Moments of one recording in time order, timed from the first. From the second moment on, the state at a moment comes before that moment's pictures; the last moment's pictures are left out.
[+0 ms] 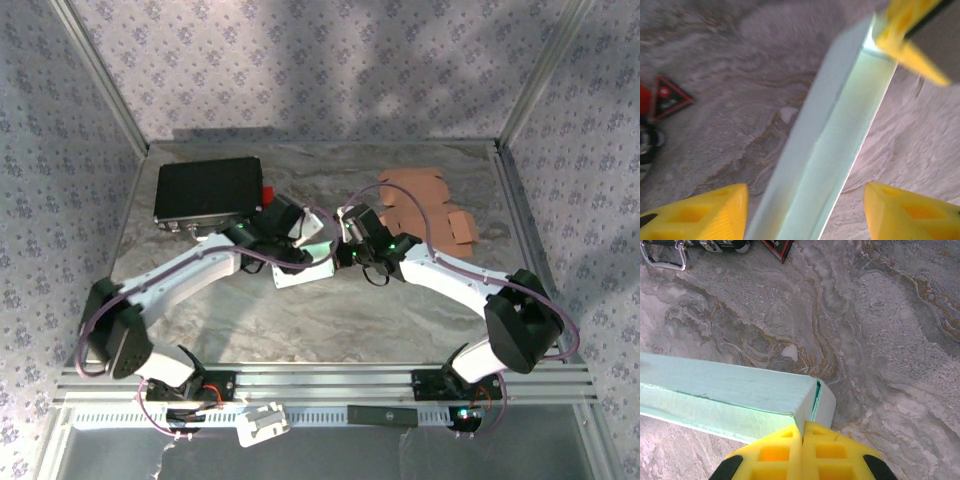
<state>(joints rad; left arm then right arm) -0.78 1.42 1.17 -0.72 -0.08 0.14 0.74 1.48 0.97 -0.29 -0.04 0.39</state>
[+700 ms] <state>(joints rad) -0.77 1.27 1.05 -0.97 -0.28 -0.30 0.74 1.47 0.98 -0.33 -0.04 0.37</state>
